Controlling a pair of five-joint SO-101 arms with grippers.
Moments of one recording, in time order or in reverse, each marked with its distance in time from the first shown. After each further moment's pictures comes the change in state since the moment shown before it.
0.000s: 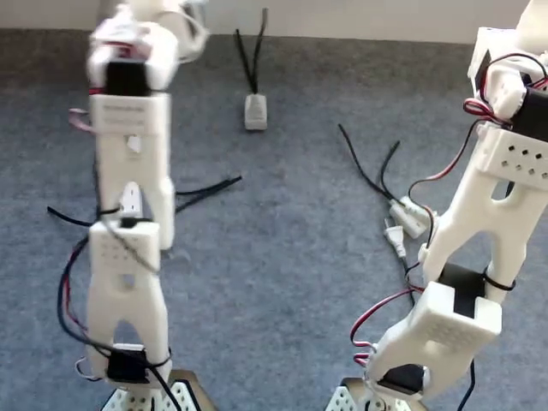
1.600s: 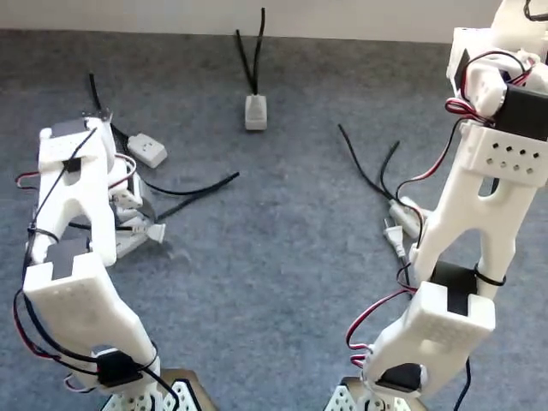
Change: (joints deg) left arm -17.6 -22.3 84.8 12.3 -14.4; right arm -3.4 0.0 0.0 1.4 0.4
